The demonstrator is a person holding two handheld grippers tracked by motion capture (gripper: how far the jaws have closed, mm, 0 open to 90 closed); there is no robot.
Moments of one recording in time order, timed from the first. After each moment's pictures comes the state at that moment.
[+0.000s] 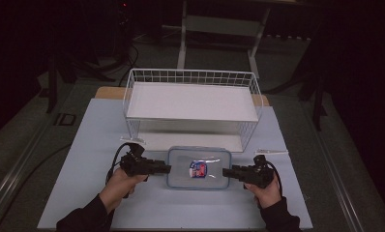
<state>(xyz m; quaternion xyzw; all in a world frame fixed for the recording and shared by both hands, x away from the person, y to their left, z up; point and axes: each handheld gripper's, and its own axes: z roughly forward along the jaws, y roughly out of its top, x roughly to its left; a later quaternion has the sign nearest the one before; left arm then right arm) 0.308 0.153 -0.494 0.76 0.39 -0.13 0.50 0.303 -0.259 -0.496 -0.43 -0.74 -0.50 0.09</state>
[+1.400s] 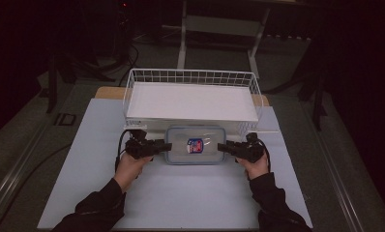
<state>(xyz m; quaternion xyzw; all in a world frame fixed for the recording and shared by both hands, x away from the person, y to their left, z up) 0.358 0.149 -0.506 0.73 0.44 -0.02 0.53 0.379 -0.245 -0.501 -0.41 -0.74 -0.53 0.03</state>
